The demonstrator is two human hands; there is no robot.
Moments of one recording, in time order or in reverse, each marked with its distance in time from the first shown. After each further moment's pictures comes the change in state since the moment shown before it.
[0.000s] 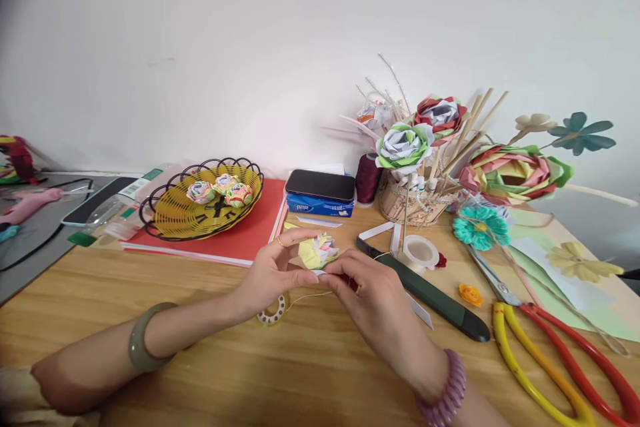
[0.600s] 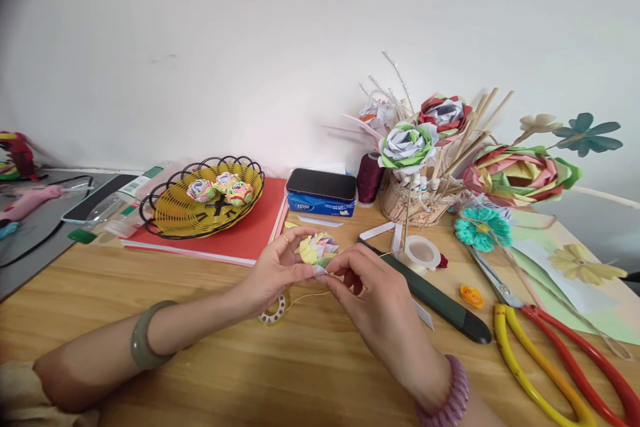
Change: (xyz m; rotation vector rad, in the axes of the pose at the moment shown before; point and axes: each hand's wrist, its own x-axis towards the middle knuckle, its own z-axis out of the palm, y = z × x) left_hand 0.001 -0.007 -0.001 -0.247 -0.022 -0.107; right_hand -0.002 -0.006 0.001 -0.039 0.103 -0.022
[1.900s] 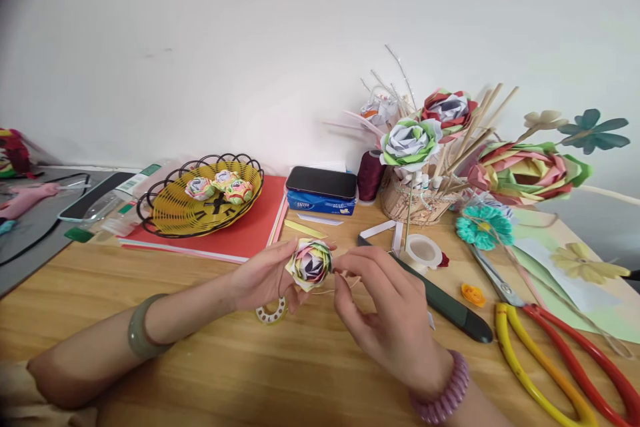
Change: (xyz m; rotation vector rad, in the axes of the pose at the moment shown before) left_hand 0.003 0.016 -0.012 -0.278 -0.282 -0.431; right_hand -0.006 0.004 -0.003 -0.129 0.214 -0.282
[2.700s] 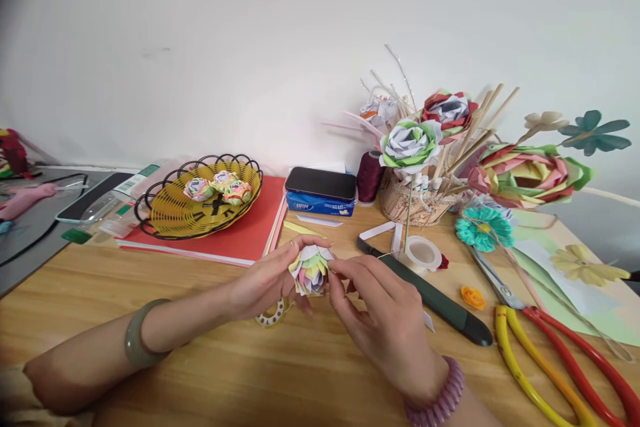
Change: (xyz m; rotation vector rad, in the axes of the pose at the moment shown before) left_hand -0.001 -0.008 0.011 0.149 0.088 0.171; right_hand -0.005 -0.001 0.006 -0.016 -0.005 0.056
